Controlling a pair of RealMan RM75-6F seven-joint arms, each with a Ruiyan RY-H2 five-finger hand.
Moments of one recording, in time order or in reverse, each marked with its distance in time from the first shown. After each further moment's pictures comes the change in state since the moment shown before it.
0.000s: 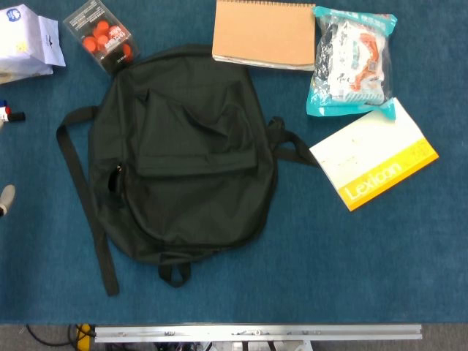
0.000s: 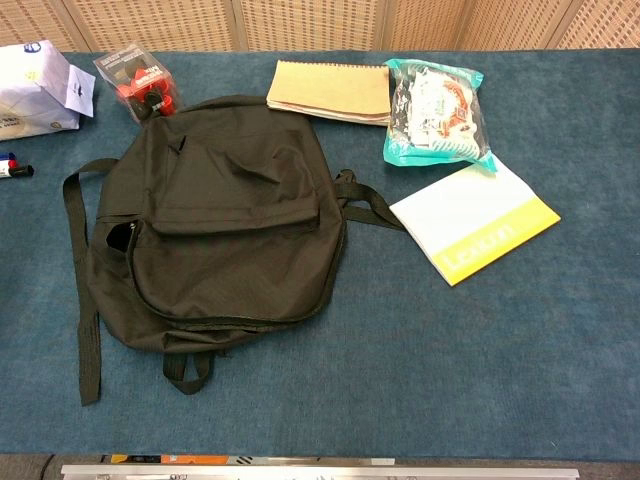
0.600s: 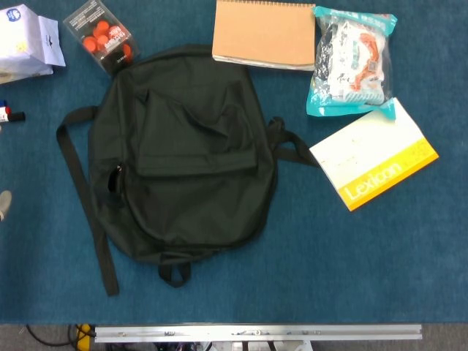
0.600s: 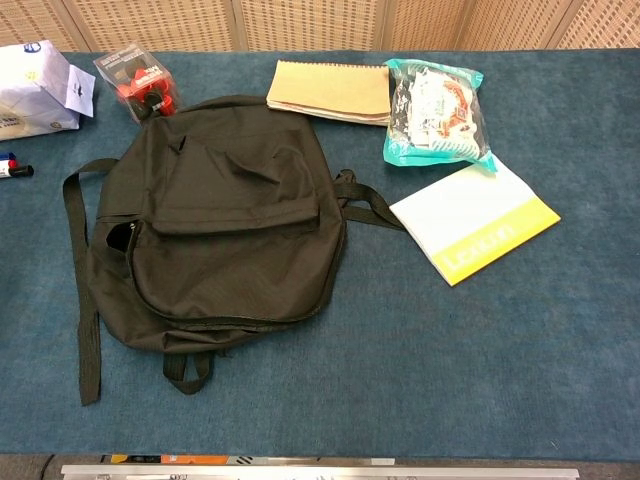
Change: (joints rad) left arm 0.022 0.015 0.015 -0.028 0.018 0.030 0.012; right arm 0.068 0.057 -0.016 -0.018 -0.046 -0.117 0.042
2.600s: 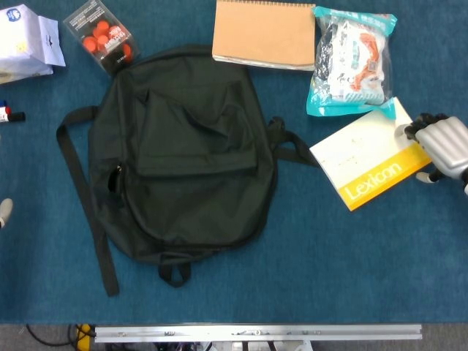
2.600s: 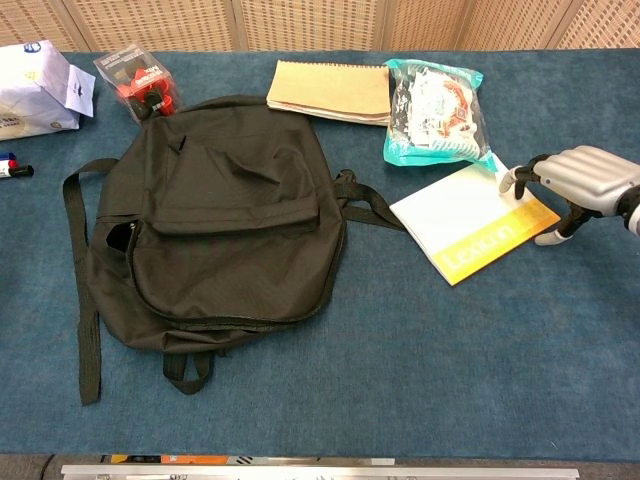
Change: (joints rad) left arm 0.011 -0.019 0.012 0.038 -0.026 -0.039 -0.071; right arm 0.403 -0.365 -0.053 0.458 0.069 -0.531 -0.100
